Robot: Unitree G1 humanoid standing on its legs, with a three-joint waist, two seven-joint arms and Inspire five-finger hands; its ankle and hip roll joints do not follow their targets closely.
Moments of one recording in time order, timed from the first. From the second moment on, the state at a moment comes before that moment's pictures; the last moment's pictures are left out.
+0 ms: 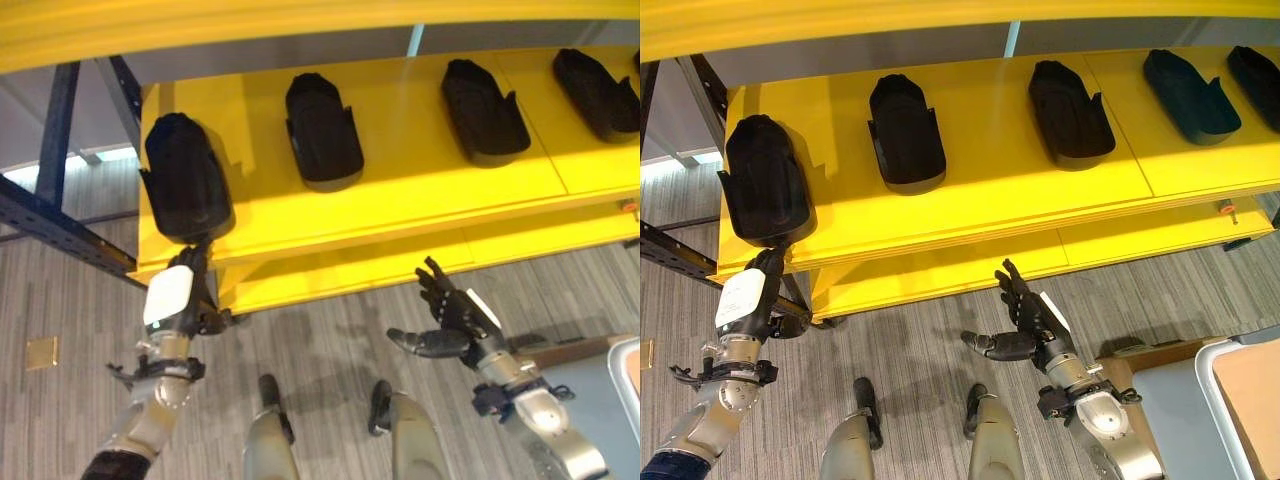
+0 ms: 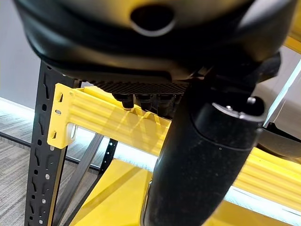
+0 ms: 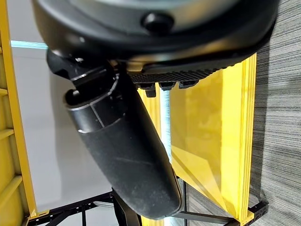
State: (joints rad) left arm -0.02 0.65 -0.11 0.24 0.48 -0.05 0.42; right arm 0.15 -0.63 0.26 -0.18 0.55 -0.13 0.00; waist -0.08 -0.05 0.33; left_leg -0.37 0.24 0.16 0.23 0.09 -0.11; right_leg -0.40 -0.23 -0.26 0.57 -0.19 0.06
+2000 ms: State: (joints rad) left arm 0.20 0.65 0.05 -0.01 0.41 -0.06 0.40; right arm 0.16 -0.64 0.26 -0.18 0.55 -0.12 0.00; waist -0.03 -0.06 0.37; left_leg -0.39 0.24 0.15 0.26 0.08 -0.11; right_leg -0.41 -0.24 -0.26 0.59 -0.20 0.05
